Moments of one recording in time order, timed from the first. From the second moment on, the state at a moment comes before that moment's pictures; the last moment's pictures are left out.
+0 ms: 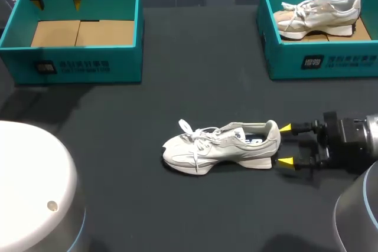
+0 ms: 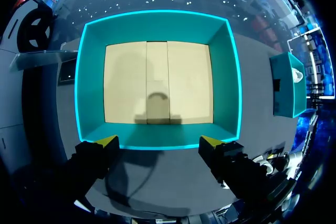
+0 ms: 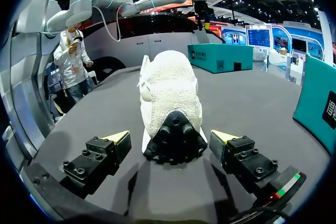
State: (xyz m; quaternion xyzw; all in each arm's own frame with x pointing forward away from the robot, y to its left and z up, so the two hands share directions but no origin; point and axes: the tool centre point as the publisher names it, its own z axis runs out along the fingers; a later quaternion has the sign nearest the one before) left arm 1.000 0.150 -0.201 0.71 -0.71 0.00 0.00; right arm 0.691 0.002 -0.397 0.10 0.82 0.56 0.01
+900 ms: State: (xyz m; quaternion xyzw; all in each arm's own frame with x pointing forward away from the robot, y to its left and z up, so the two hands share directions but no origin) left arm 1.000 0.150 -0.201 0.71 -0.71 0.00 0.00; right arm 0.696 0.042 -0.405 0.06 0.81 0.58 -0.01
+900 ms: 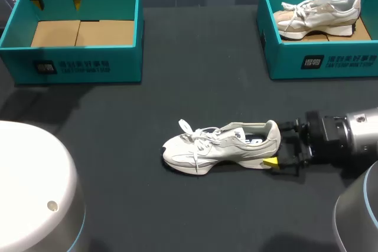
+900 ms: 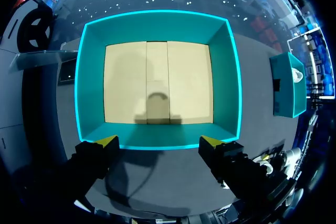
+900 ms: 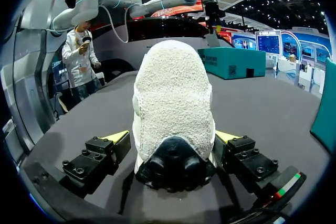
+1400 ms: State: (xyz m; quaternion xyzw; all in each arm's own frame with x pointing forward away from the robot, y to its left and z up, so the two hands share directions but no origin) left arm 1.000 0.150 -0.201 0.71 -0.71 0.00 0.00; right arm 0.701 0.059 -0.412 0.05 0.81 0.59 -0.02
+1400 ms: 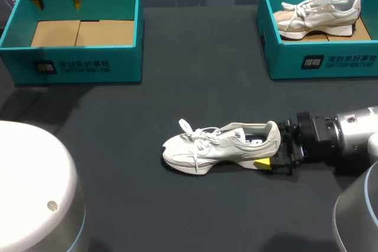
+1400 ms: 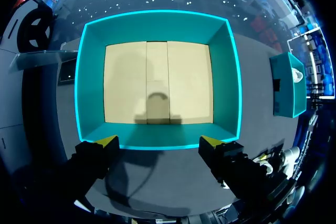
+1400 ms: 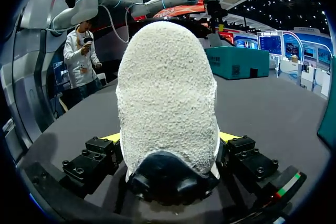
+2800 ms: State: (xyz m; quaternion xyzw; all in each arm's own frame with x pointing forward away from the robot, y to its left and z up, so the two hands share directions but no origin) left arm 1.000 0.150 -0.201 0.71 -0.71 0.00 0.00; right arm 0.701 0.066 -0.412 0.04 0.80 0.59 -0.02
